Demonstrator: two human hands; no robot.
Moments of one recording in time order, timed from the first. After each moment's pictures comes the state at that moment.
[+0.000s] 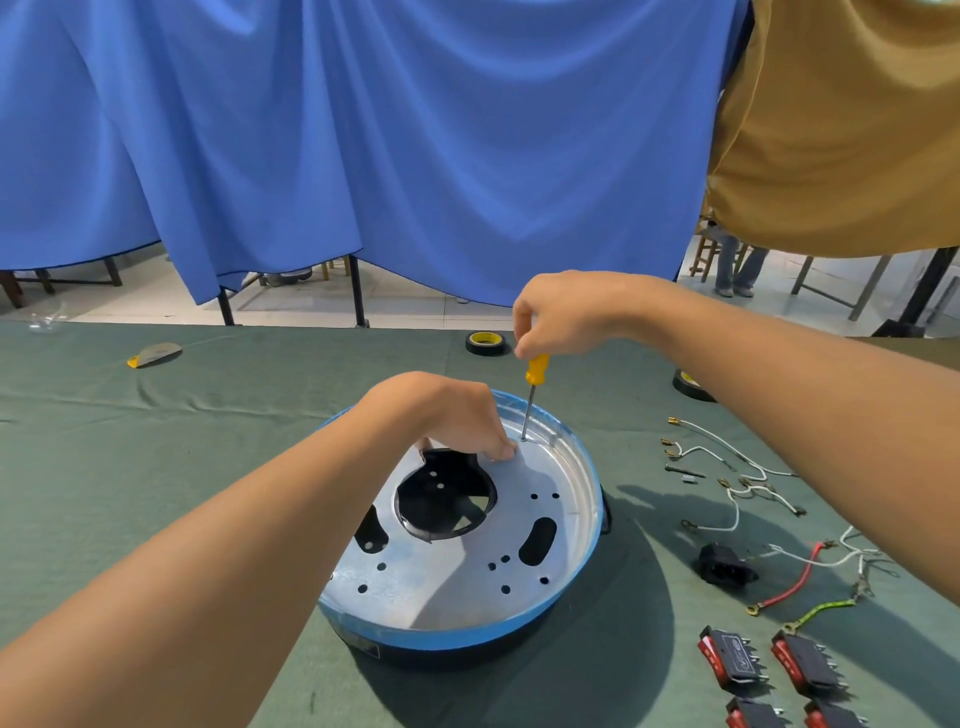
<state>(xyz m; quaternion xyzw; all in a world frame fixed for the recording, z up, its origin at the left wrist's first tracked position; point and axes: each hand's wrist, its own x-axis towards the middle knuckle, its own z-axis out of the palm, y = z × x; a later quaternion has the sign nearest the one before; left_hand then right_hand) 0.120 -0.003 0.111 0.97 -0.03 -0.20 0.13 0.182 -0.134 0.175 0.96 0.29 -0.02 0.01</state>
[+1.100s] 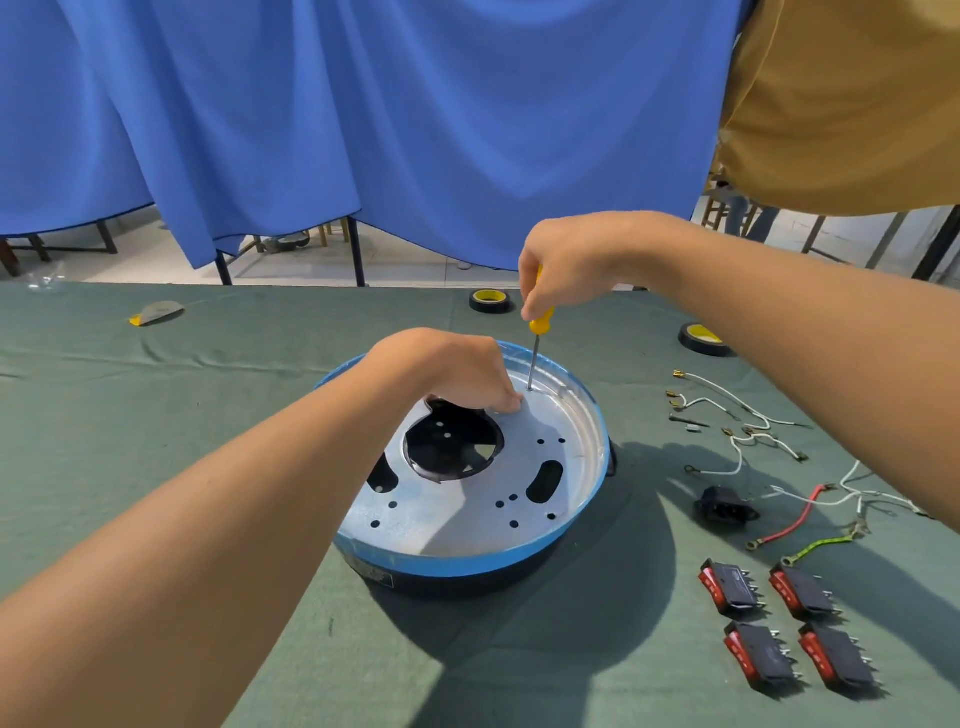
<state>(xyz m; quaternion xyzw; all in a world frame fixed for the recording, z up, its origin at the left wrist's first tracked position) 0.112 -0.003 0.106 0.98 -0.05 -0.18 0.08 0.165 -0.131 0.179 0.96 0.28 -0.03 0.04</state>
